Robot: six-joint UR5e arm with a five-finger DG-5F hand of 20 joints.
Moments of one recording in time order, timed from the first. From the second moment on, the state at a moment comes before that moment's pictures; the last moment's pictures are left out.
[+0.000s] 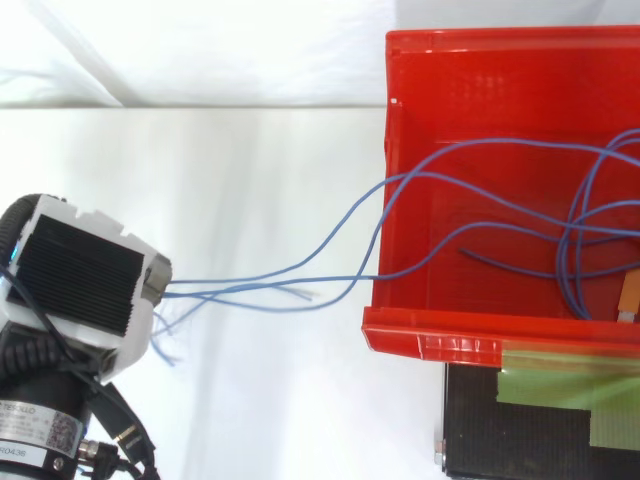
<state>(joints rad) 0.07 -2.11 -1.20 -3.29 -1.51 -0.74</state>
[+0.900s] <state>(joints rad) 0.08 -2.11 -1.20 -3.45 -1.51 -0.05</state>
